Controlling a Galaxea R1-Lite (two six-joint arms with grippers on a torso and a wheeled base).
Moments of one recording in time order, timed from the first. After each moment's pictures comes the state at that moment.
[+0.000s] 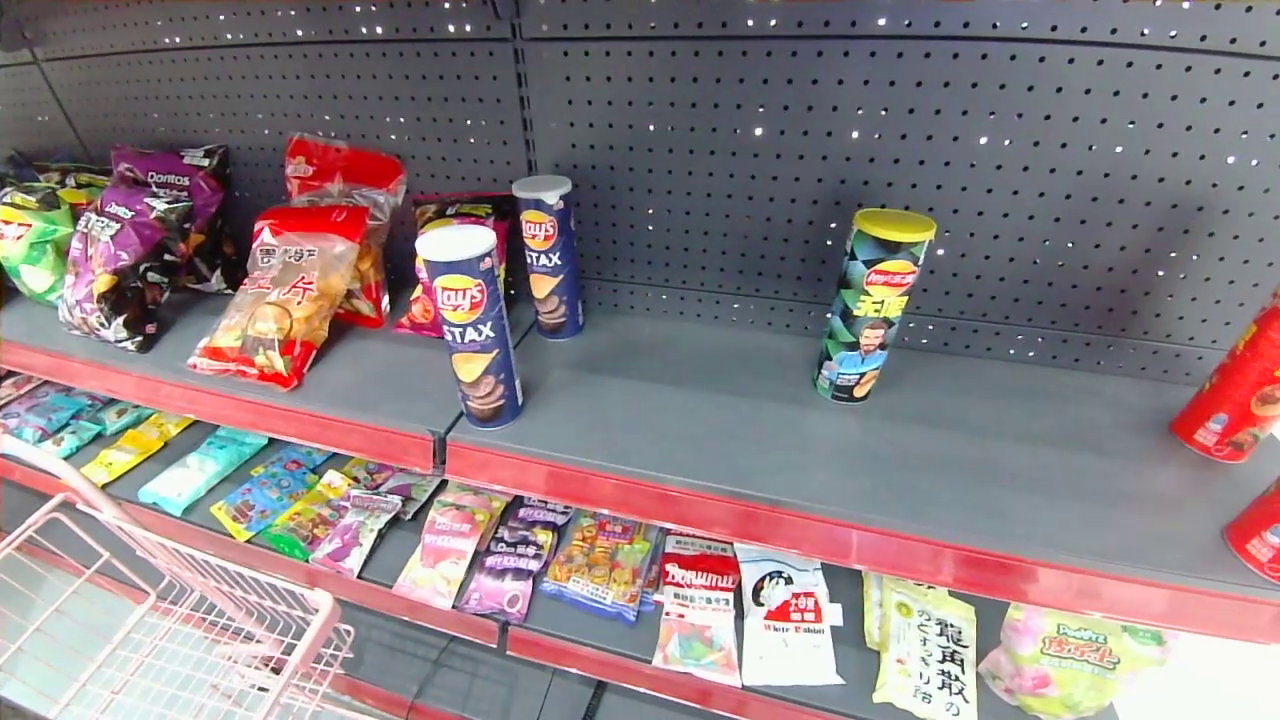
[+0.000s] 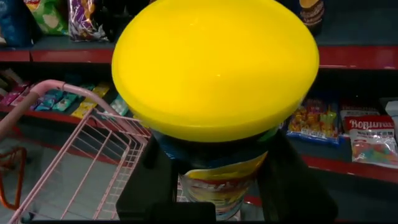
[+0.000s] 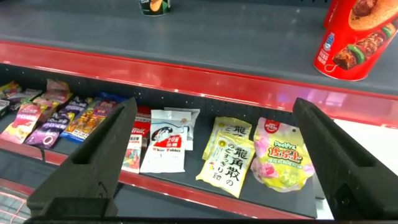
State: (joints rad) left arm -0.04 0.28 -0.43 0.24 0.14 0.20; right arm 0.00 0.00 0.00 0.00 0.00 0.00
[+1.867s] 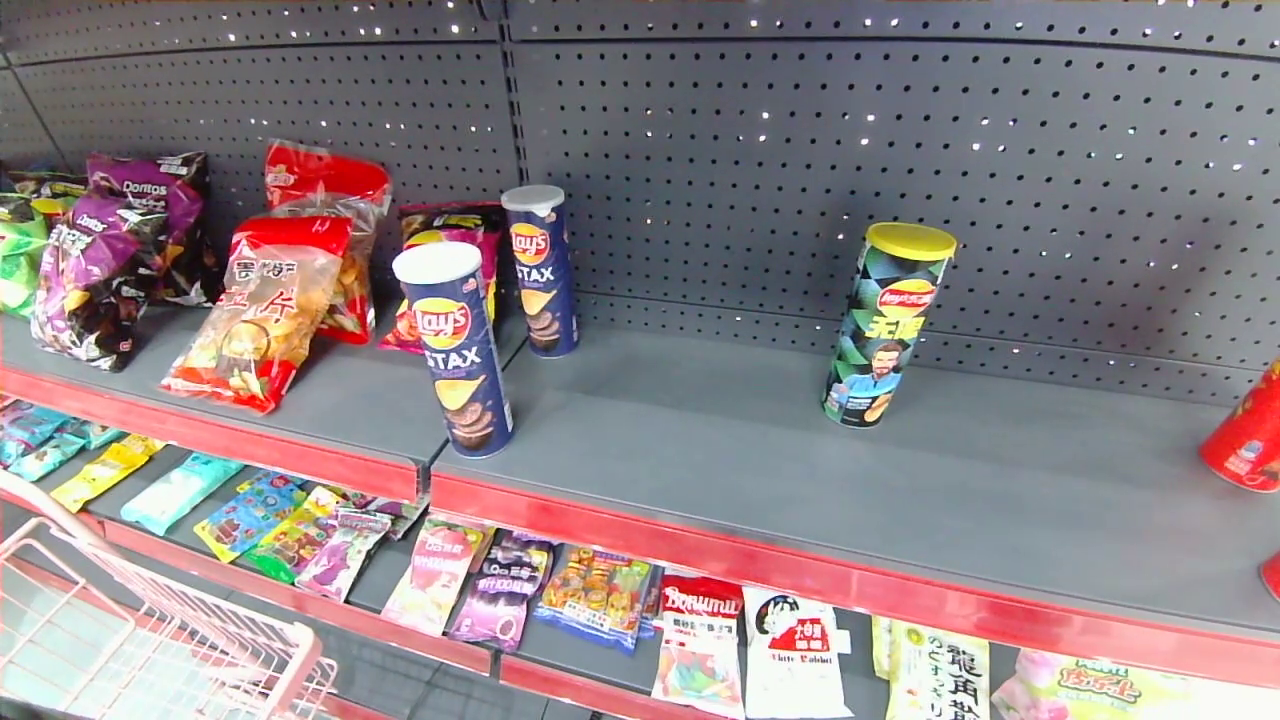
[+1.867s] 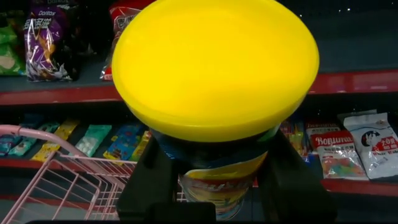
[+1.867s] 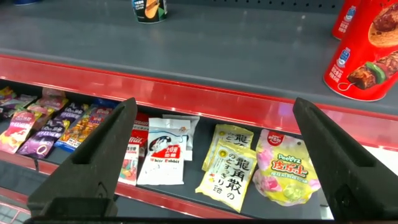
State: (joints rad) left arm -0.05 0.19 -0.44 0.24 -0.02 0.19; right arm 0.00 0.00 0.00 0.00 0.00 0.00
